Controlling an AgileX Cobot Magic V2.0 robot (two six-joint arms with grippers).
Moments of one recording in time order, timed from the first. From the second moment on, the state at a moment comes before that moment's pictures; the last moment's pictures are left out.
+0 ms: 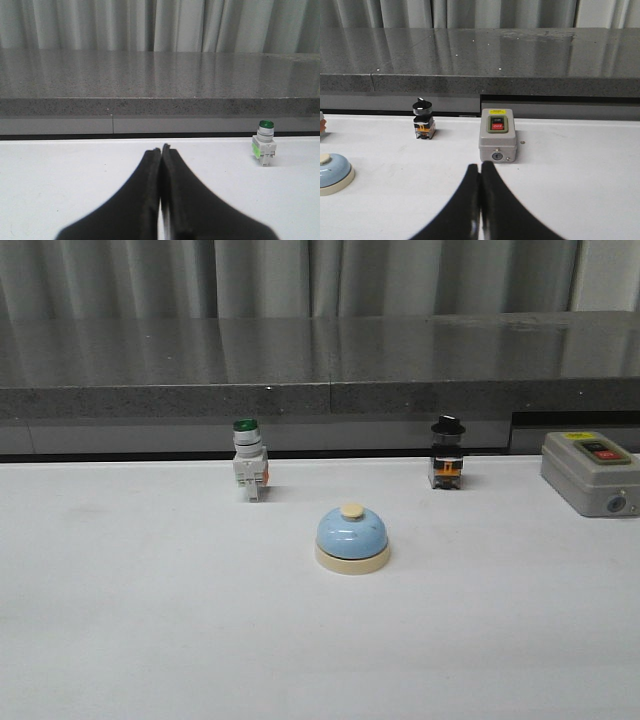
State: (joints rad) left arm -0.09 0.00 0.00 0.04 0.09 -0.12; right arm 0.06 -0.01 0.03 0.00 0.10 0.02
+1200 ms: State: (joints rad) left arm -0.09 0.00 0.00 0.04 0.09 -0.12; right arm 0.06 -0.01 0.03 0.00 0.02 0.02
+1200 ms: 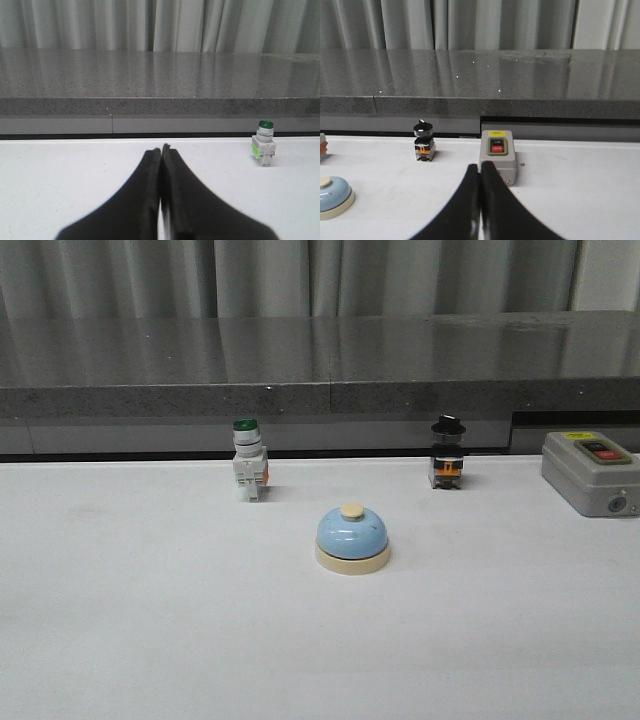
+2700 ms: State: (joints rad) left arm -0.09 0.00 0.00 0.04 0.09 -0.12; right arm 0.31 1.20 -0.85 0.11 0.55 0.02
